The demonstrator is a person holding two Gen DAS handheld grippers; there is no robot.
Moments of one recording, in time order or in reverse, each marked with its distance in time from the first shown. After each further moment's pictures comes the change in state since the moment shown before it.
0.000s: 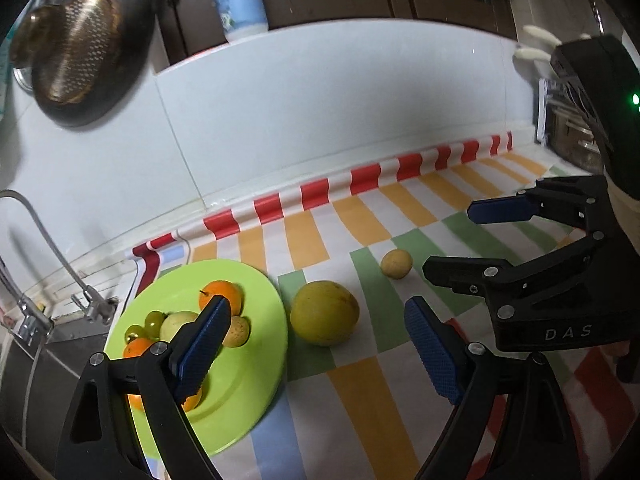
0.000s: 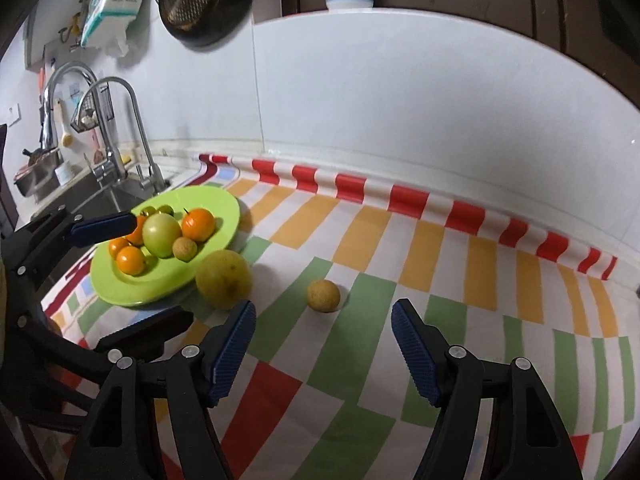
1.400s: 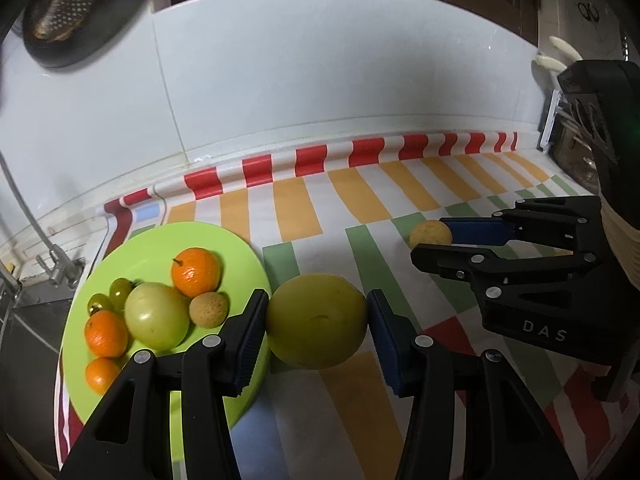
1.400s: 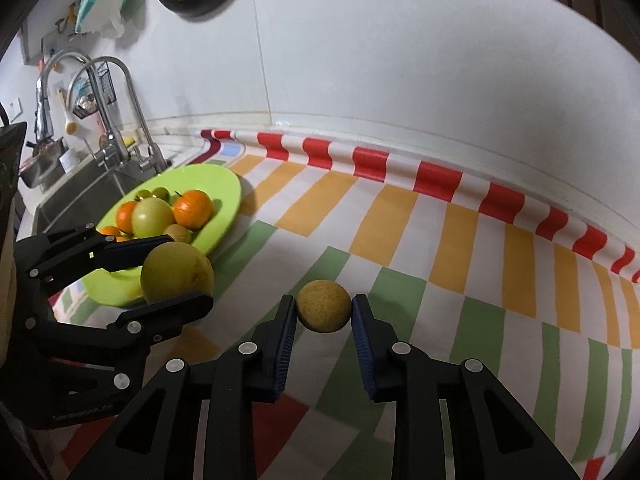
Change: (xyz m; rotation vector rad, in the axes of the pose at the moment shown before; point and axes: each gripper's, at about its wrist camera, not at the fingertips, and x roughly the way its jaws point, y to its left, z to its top) left arm 0.019 0.016 -0.001 -0.123 0.103 -0.097; right arm 0.030 0.003 0.006 -0.002 0.077 0.056
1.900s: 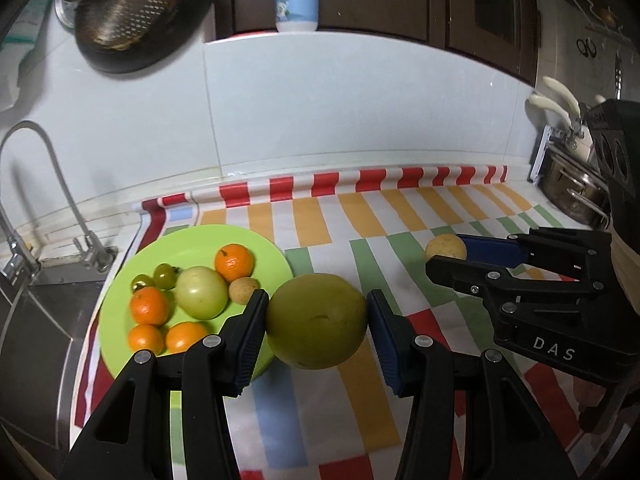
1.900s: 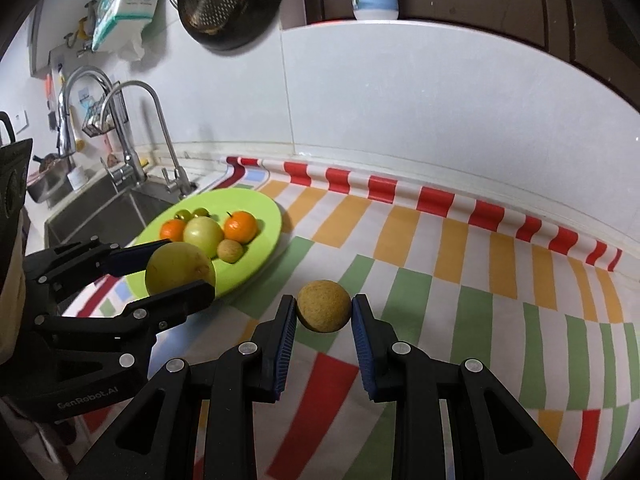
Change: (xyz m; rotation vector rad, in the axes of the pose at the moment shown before) left arm -0.066 0.013 -0.012 -0.076 -0.076 0.008; right arm -0.060 0.038 -0.007 0.030 -0.080 -0.022
